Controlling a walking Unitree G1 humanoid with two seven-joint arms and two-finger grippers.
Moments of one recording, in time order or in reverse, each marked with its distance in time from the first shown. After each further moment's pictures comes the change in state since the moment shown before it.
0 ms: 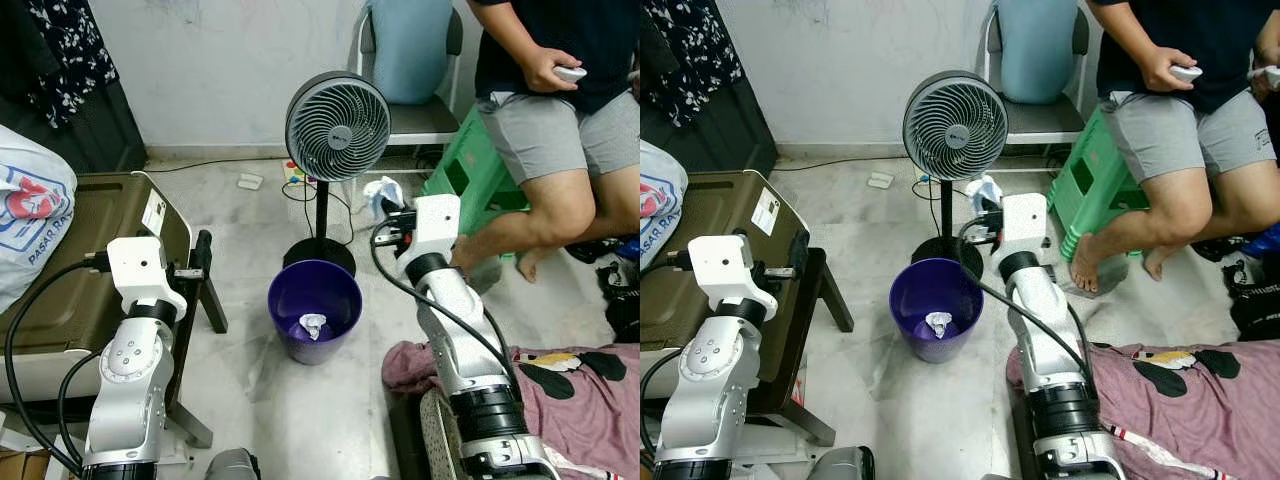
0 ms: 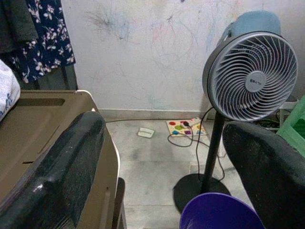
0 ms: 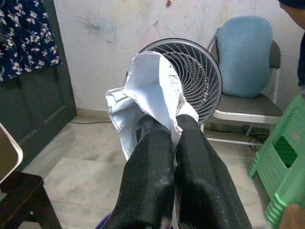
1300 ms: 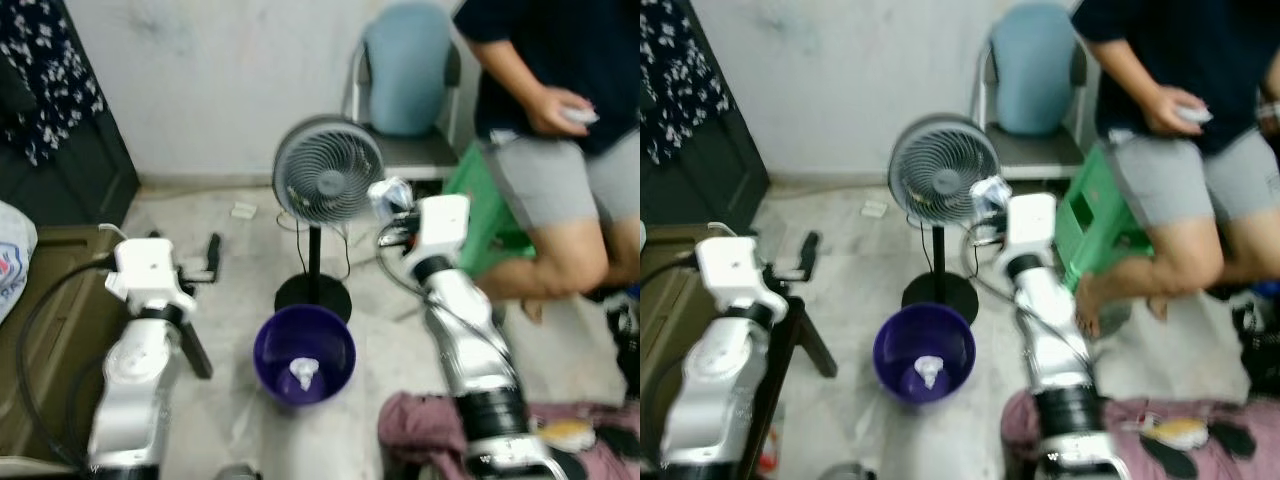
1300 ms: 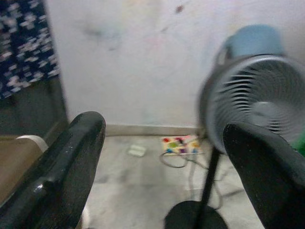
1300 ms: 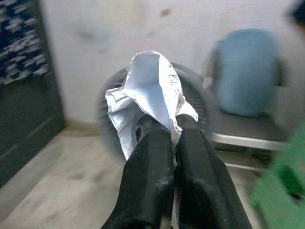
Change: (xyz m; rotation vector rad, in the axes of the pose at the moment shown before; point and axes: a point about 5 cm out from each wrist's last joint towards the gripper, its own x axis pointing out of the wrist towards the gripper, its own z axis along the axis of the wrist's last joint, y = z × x) left arm 0.000 -0.001 0.002 0.003 -0.012 -0.024; right arm 0.002 0.003 -0.001 0.002 -0.009 0.008
